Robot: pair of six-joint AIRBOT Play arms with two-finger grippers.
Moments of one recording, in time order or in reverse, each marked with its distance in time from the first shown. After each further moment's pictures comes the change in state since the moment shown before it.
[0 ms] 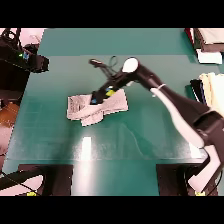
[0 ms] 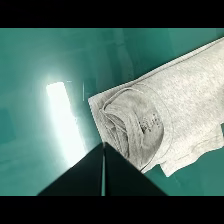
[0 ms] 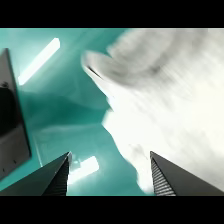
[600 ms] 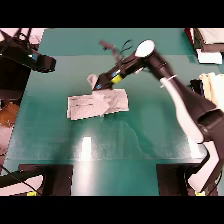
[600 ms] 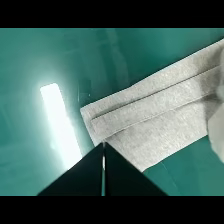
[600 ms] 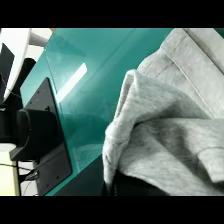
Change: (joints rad) left arm -0.018 -0.033 0.000 -0.017 0.033 0.000; right arm 0.012 -0.099 0.246 0.123 0.047 0.111
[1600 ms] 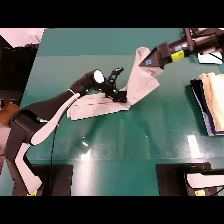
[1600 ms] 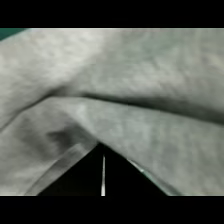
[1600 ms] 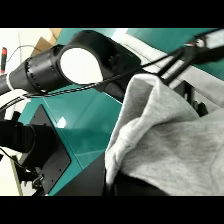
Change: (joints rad) left arm -0.436 -0.604 -0.005 -0.512 0.421 -0.024; right arm -0.426 0.409 -0.164 0.001 0.223 0.072
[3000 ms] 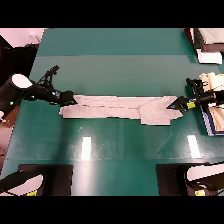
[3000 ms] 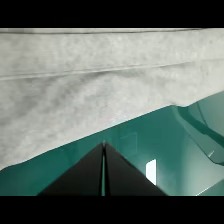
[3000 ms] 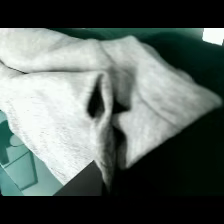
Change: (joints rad) left arm 0.470 0.699 -0.682 0.038 -0.097 0.057; right arm -0.537 -0.142 -0.726 -0.171 -0.138 -0.448
